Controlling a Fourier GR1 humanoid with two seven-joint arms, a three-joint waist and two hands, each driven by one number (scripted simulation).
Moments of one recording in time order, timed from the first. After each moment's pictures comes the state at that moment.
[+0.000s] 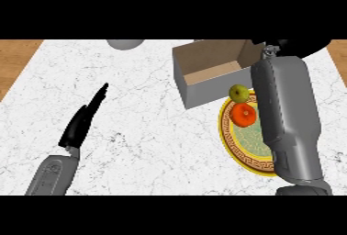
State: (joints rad) left arm -0.24 0.19 -0.02 -1.26 -0.28 -0.05 -0.05; right arm -1.02 -0.01 -0.40 -1.03 1.70 -0.39 1.16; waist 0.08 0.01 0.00
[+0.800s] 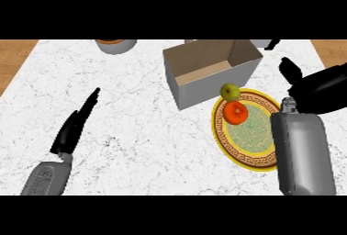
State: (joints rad) left arm -0.19 0.21 0.01 -1.27 -0.27 -0.04 -0.05; right arm -0.59 0.00 -0.24 -1.41 1.81 -0.79 1.16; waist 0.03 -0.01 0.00
